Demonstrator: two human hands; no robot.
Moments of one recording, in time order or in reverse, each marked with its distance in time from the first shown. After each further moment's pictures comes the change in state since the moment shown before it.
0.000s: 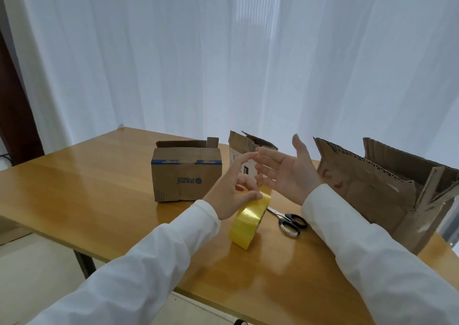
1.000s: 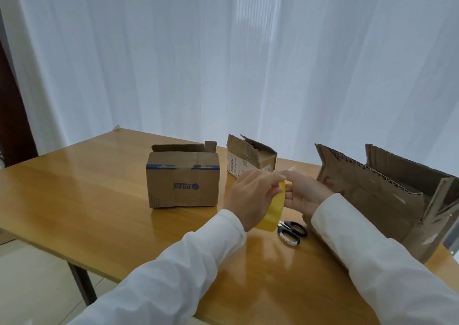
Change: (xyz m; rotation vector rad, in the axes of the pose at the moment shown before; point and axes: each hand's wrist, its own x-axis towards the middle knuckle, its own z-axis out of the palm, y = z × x) left_hand 0.031 -0.017 0.045 0.577 0.480 0.721; right_hand 0.010 0.002 -0.026 -0.267 0.380 0.135
